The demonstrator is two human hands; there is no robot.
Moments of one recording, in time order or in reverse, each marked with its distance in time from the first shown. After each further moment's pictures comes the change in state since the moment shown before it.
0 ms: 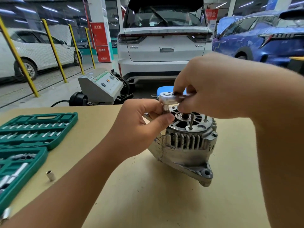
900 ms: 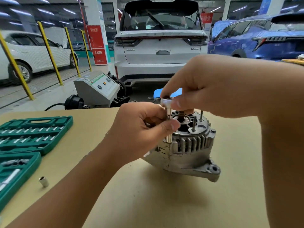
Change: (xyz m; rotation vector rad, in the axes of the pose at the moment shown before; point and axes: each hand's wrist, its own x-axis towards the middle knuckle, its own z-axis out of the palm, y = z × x) left_hand 0.004 -0.003 0.007 -0.063 -0.043 0.004; right_hand -0.003 0.011 -0.007 0.244 -0.061 -0.062
